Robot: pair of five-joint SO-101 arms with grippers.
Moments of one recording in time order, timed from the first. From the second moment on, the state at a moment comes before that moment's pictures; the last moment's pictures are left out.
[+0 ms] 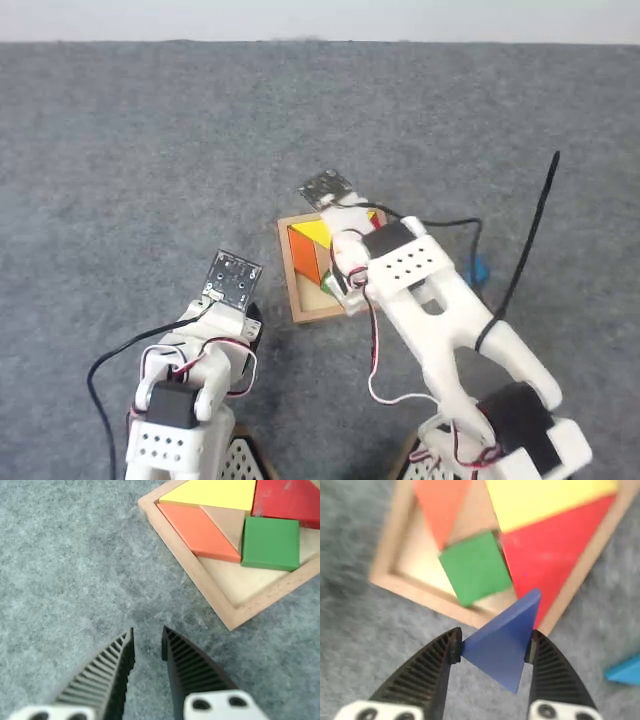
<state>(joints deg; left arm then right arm) 3.2 -102.5 96.9 69.8 -7.2 -34.0 -11.6 32.3 66.9 6.4</state>
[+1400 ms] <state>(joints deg) 3.2 -102.5 96.9 71.2 -6.9 -47.0 19.4 4.5 72.6 -3.1</state>
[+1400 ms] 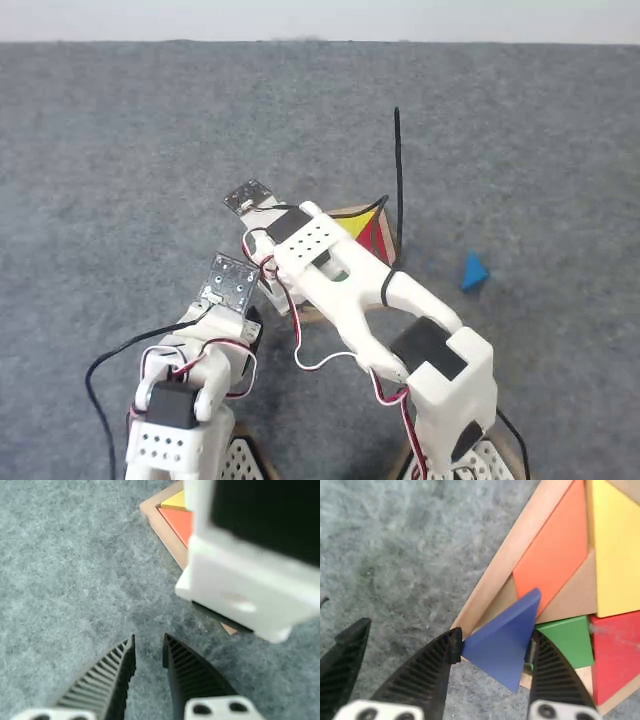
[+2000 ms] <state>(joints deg) 3.2 -102.5 96.9 71.2 -6.9 -47.0 19.4 4.5 72.6 -0.6</state>
